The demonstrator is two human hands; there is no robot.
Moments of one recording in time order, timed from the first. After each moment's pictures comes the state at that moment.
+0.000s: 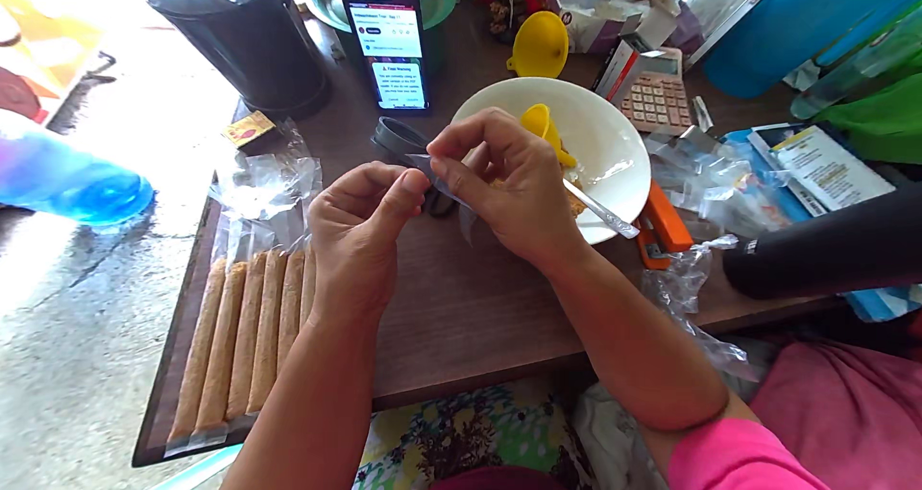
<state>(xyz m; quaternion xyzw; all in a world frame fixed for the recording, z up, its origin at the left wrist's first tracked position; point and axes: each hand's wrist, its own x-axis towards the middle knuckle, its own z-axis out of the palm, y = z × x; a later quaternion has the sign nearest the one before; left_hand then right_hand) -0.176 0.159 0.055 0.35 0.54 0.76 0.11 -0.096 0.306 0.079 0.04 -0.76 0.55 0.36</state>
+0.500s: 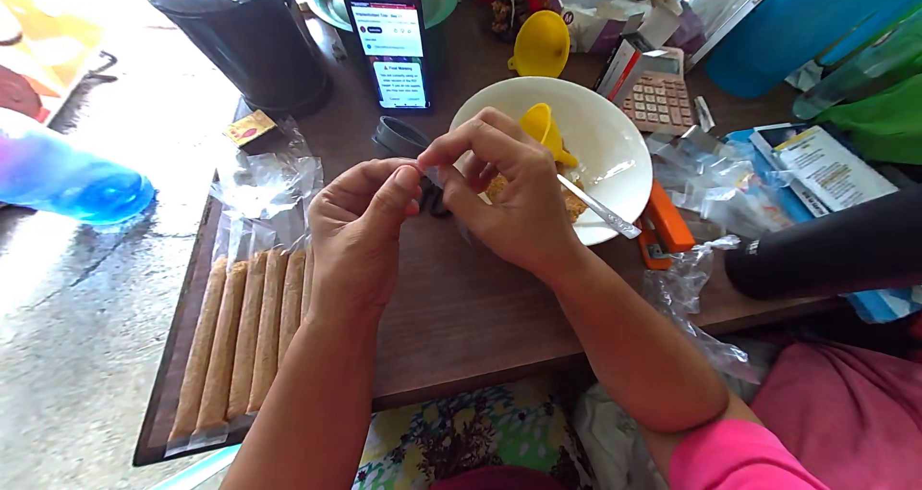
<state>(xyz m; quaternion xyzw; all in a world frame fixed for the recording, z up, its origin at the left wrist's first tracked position) -0.177 0.158 0.056 0.33 0.52 0.77 0.15 -0.096 0.305 0.079 0.07 -0.80 0.44 0.39</state>
